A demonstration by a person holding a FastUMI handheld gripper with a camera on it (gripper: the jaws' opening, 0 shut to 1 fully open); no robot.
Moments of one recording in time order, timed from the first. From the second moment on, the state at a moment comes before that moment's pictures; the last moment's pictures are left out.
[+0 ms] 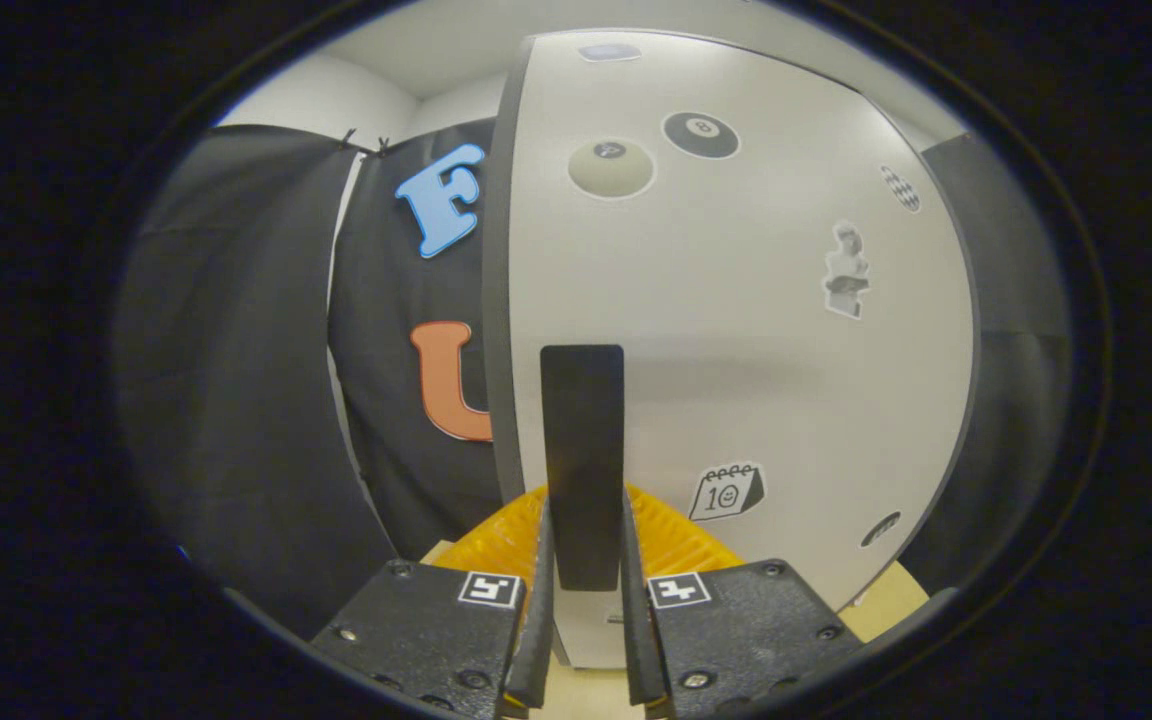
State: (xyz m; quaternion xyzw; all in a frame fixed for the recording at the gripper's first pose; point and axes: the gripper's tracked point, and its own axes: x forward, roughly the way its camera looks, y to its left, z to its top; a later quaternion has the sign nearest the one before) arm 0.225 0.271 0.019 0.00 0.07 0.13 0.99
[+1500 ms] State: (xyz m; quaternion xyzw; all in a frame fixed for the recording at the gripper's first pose) arm 0.063 0.148 0.016 -0.01 0.11 0.23 0.97
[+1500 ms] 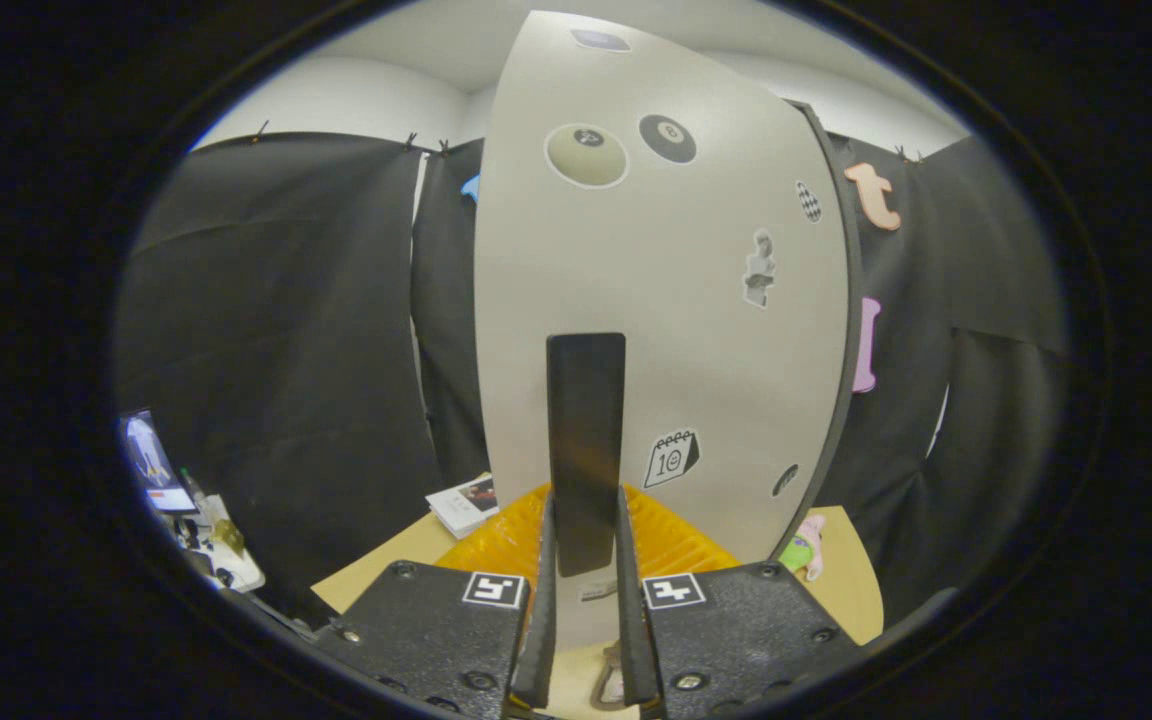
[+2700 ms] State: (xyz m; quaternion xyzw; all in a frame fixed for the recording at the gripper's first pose) arm 0.027 -0.034 0.031 0.01 0.11 0.11 0.99
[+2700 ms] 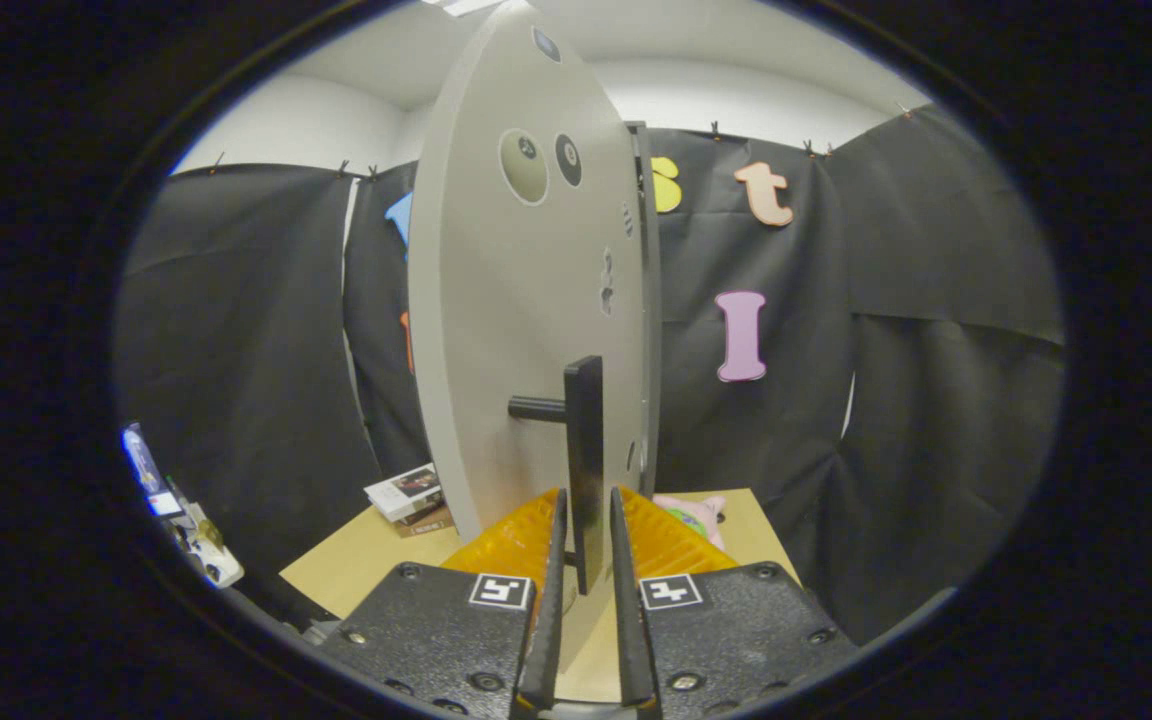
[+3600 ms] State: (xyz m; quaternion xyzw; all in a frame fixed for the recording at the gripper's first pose) arm -0.003 -0.149 -0.023 0.02 0.09 -0.01 1.00
